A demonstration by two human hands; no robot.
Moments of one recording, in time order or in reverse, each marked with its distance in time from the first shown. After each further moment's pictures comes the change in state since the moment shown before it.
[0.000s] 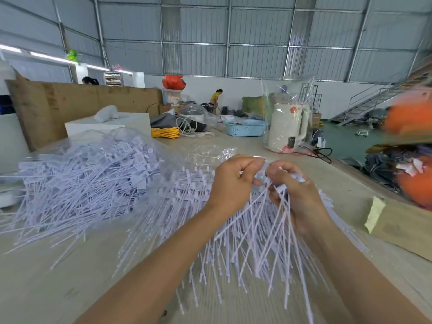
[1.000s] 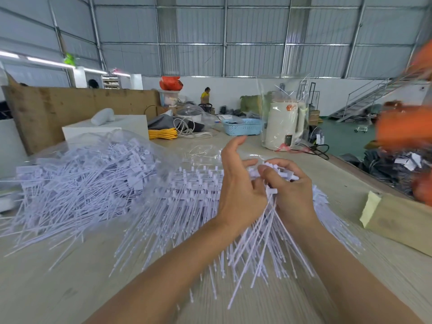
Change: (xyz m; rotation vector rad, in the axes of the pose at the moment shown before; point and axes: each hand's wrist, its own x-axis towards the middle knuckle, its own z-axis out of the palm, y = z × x) left_hand -0.025 0.014 0.022 0.059 0.035 0.175; right_hand -0.002 0.007 0.003 -0.053 0.120 -0.189
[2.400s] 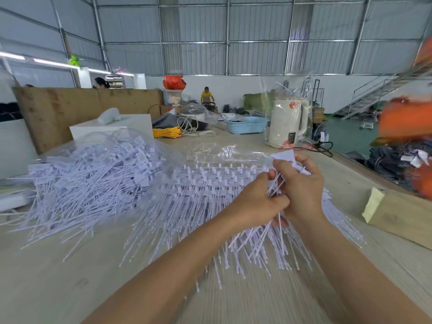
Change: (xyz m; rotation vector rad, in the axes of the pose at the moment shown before) left_hand -0.004 0.010 -0.001 0.022 -0.560 -0.559; right_hand 0.000 -0.008 0.000 0.069 0.202 0.064
